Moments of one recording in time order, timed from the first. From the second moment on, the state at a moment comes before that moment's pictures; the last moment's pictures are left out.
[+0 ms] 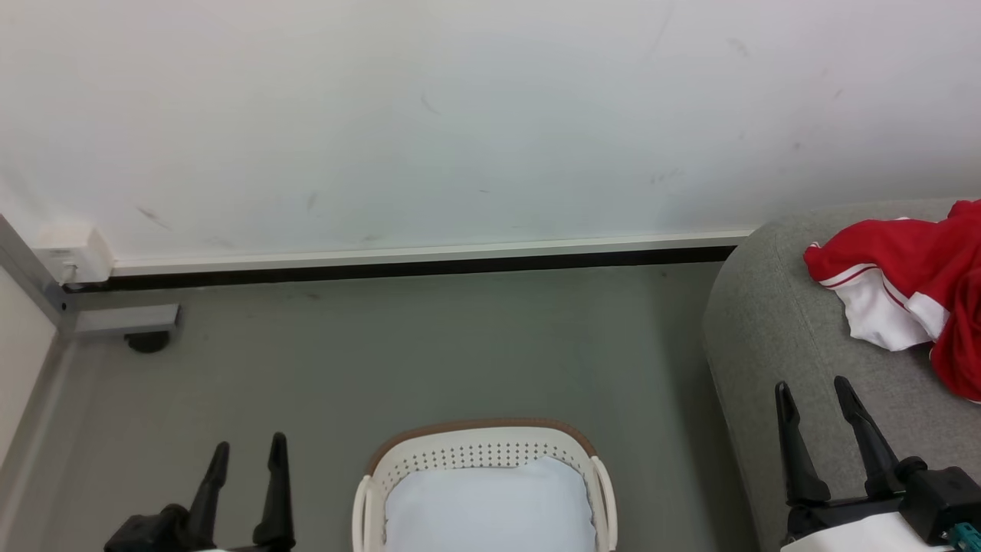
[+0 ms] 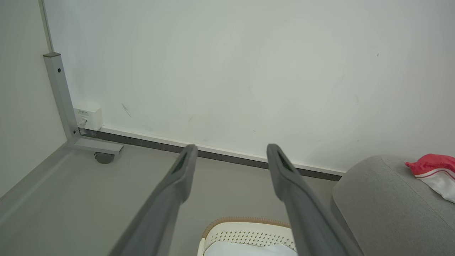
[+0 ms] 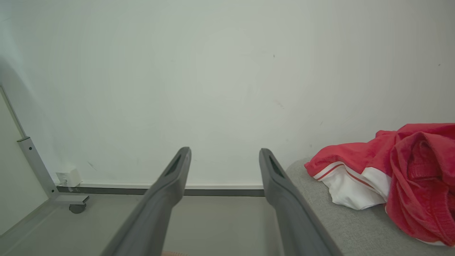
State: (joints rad) left arm -0.01 0.05 0.05 0.22 -0.26 -0.10 -0.26; right arm -0.09 -0.08 0.06 0.19 0.26 0.13 -0.26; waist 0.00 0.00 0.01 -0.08
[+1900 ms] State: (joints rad) left arm -0.03 0.04 0.05 0.28 -0.67 -0.12 -0.15; right arm -0.07 -0.06 0.03 0.26 0.67 0.13 -0.15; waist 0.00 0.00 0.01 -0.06
